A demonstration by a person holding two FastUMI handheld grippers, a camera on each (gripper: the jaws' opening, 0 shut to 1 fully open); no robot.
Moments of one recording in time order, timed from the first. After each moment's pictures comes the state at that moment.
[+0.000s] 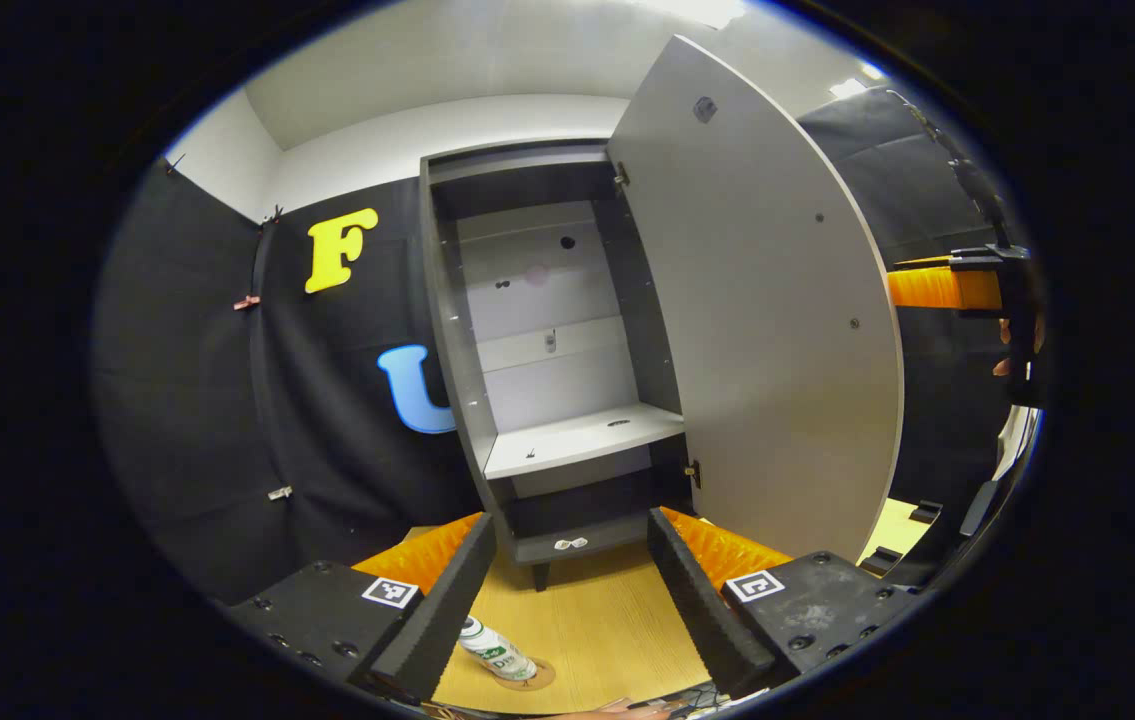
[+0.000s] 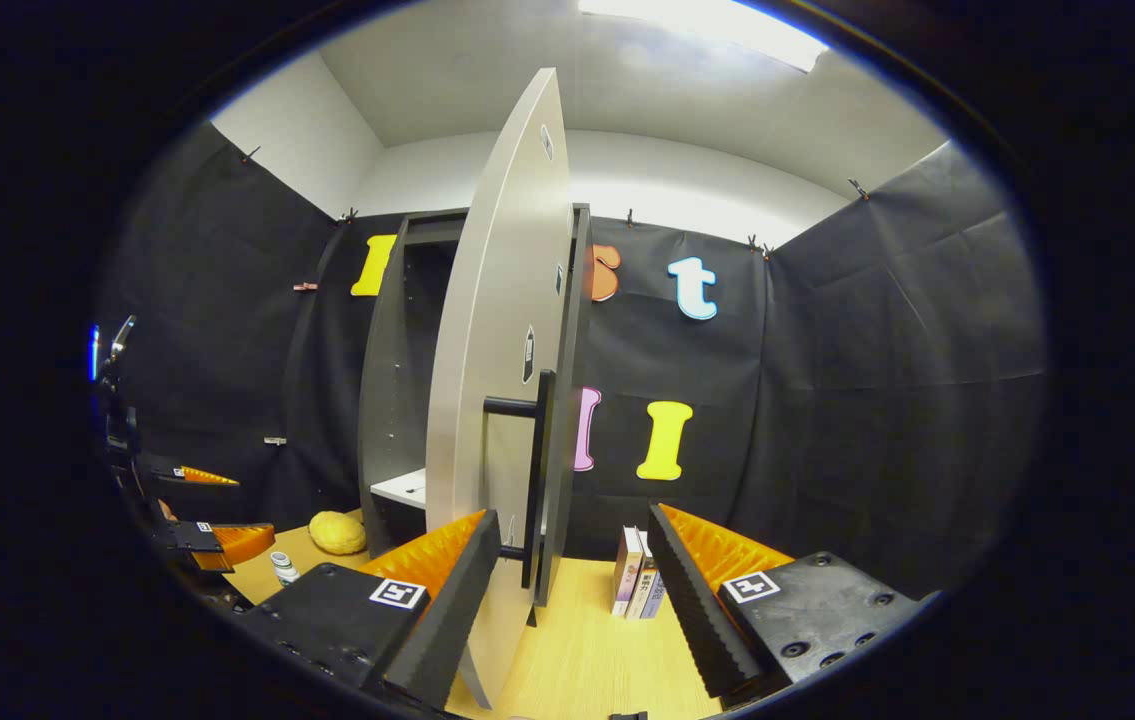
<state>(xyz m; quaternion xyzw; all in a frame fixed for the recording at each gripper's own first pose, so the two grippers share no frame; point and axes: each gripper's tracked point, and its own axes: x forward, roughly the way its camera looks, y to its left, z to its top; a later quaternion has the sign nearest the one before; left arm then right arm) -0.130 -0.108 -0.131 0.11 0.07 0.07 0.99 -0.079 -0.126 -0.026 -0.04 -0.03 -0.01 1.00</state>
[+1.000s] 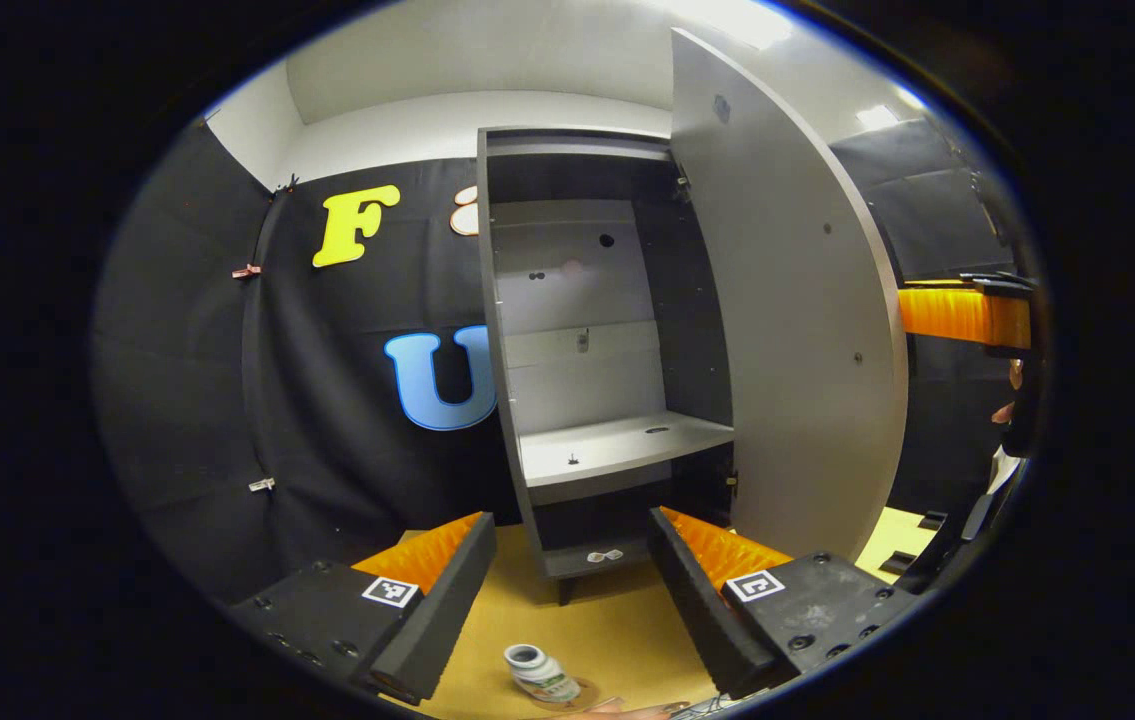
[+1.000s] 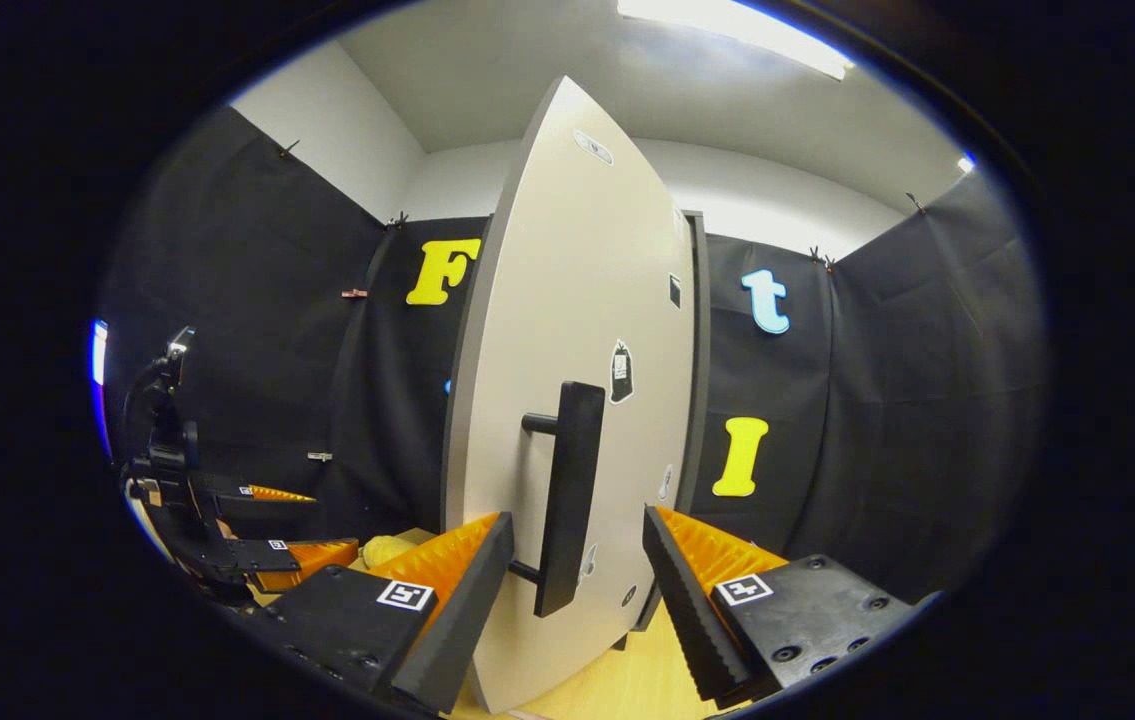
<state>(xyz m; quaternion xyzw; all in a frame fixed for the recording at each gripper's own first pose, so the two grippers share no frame) -0.081 0.011 -0.122 0.09 0.05 0.03 0.99 -0.020 0.032 -0.035 -0.04 -0.04 0.04 1.00</state>
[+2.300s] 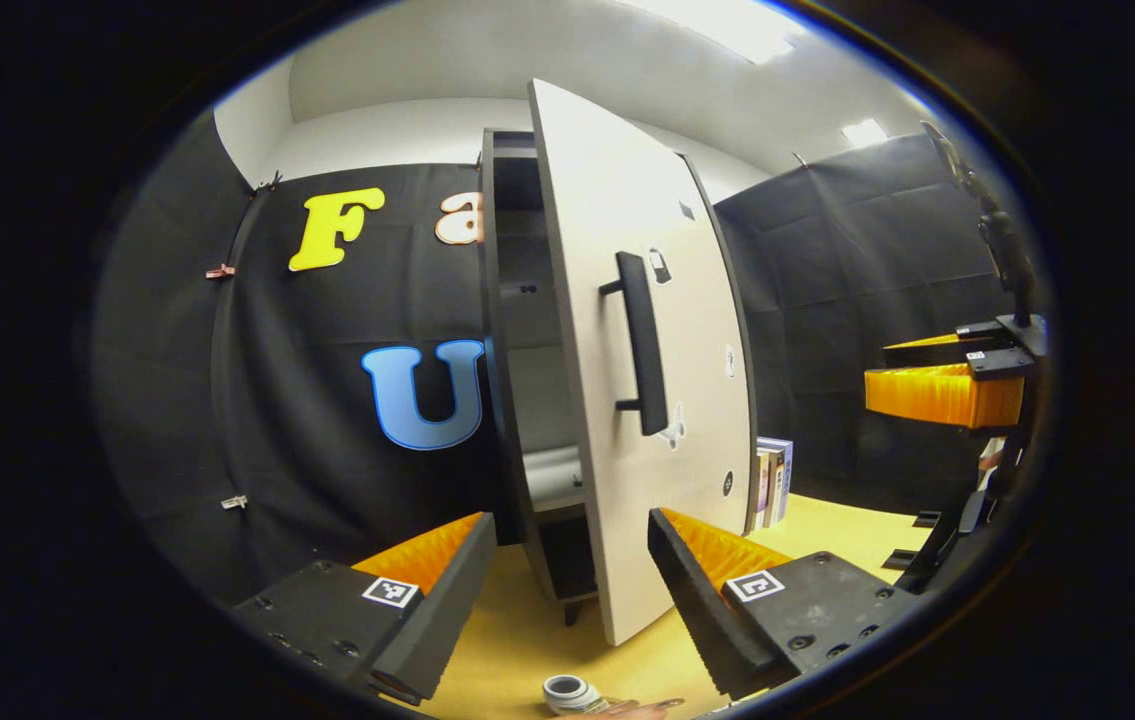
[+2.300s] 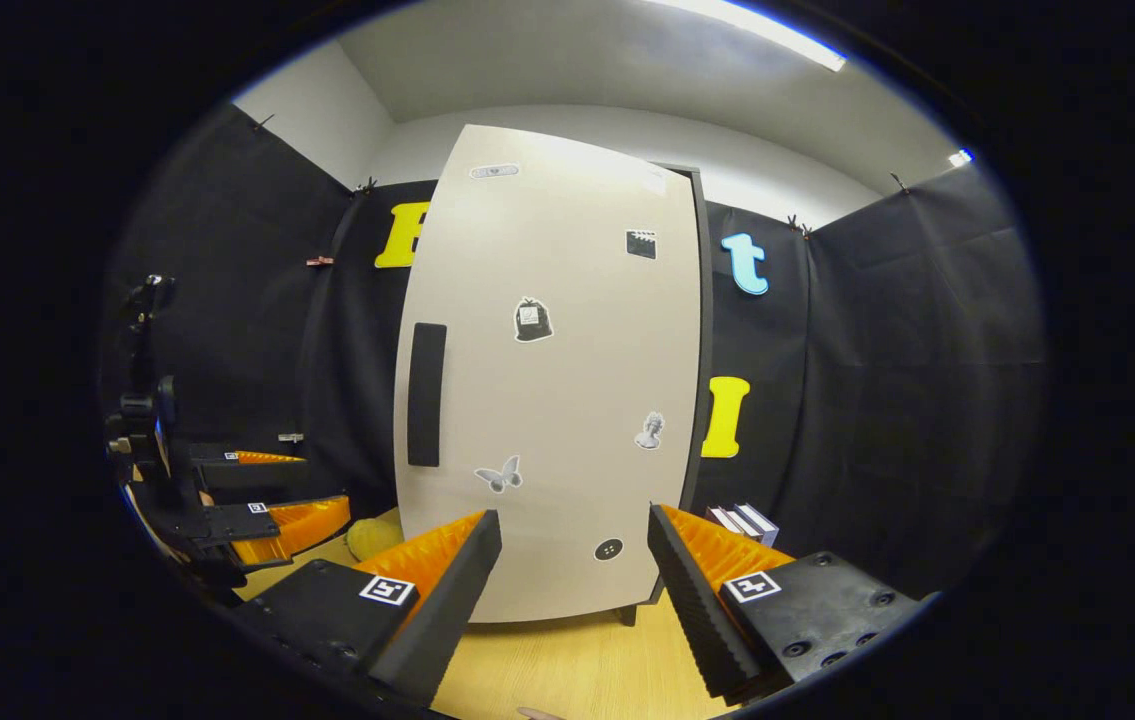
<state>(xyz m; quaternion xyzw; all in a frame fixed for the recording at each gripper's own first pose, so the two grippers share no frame) -0.061 0.022 -0.109 0.07 0.03 -0.03 1.00 -0.007 0.030 -0.081 -0.03 0.01 -0.02 1.00</state>
